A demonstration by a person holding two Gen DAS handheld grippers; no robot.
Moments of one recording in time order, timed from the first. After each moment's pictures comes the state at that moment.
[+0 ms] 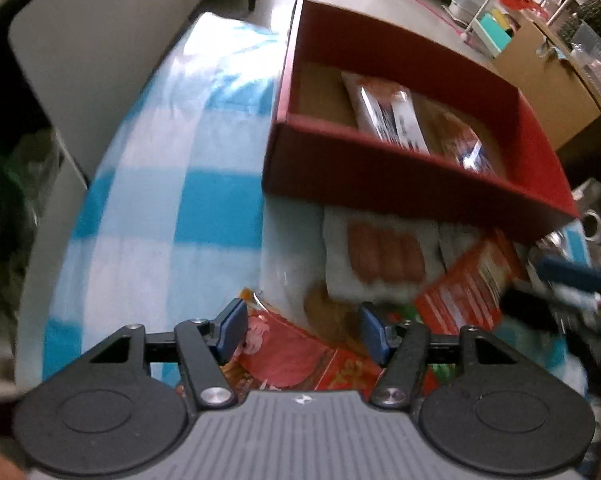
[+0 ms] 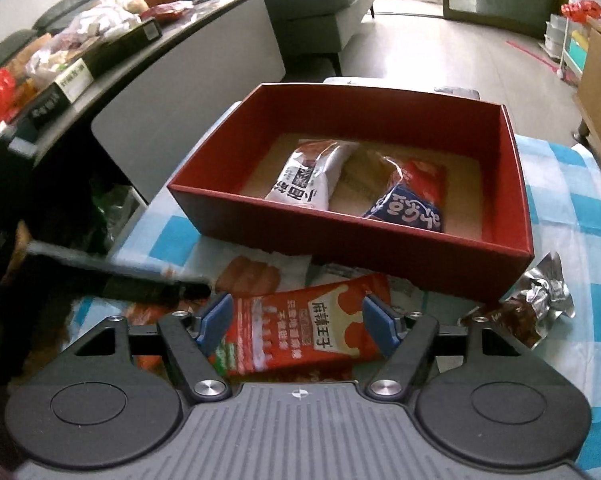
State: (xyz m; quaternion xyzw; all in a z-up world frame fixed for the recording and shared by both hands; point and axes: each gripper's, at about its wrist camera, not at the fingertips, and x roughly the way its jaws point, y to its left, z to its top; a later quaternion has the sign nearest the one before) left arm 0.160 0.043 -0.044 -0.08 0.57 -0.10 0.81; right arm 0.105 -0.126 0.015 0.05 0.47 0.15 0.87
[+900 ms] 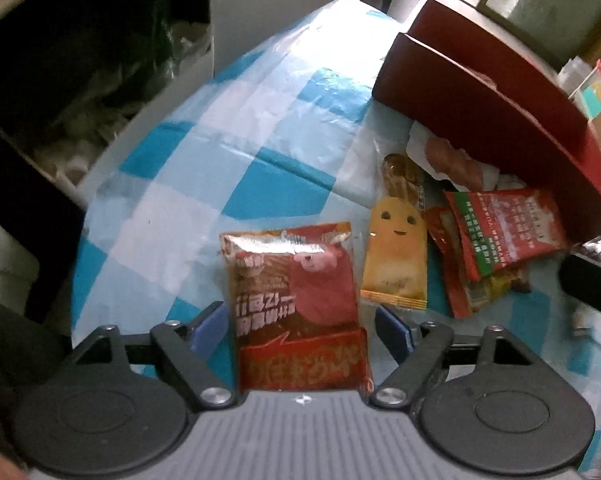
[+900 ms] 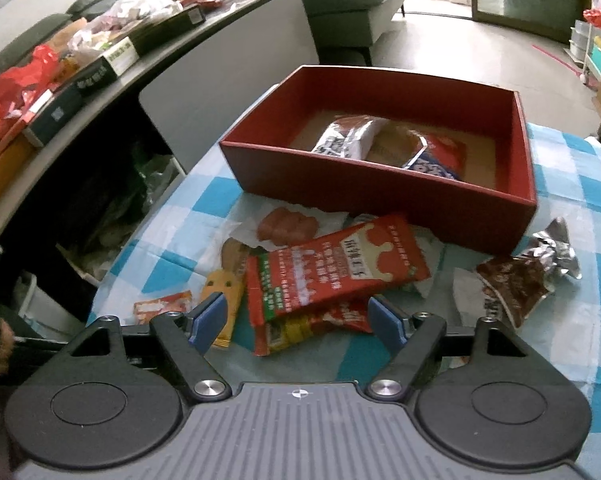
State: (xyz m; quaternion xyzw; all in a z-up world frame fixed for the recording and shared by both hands) left arm 0.052 0.033 -0.054 -0.14 0.55 0.10 0.82; right arm 0.055 -0.132 0.022 0.03 0.47 0.19 0.86
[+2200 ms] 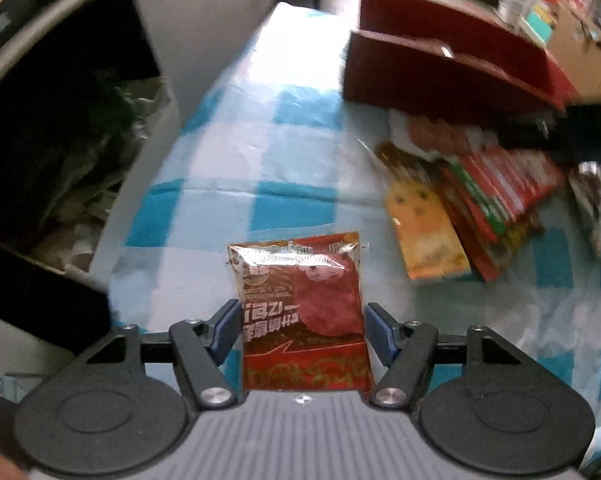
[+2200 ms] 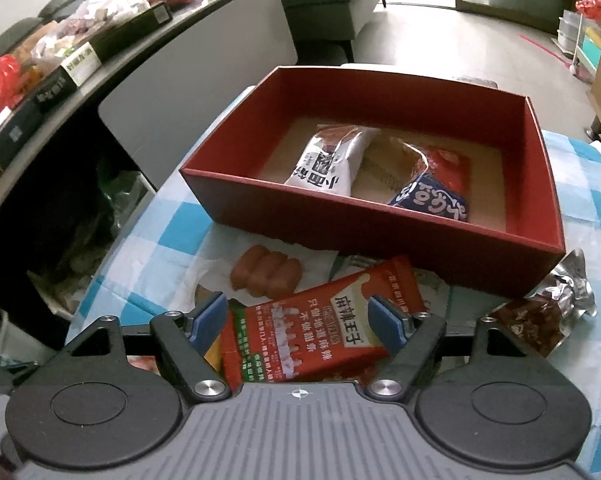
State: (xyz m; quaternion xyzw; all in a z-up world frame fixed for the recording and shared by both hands) left arm 0.055 0.052 -0.040 -0.03 0.54 0.02 0.84; right arm 0.105 -0.109 0.008 0.03 0.48 0.16 0.86
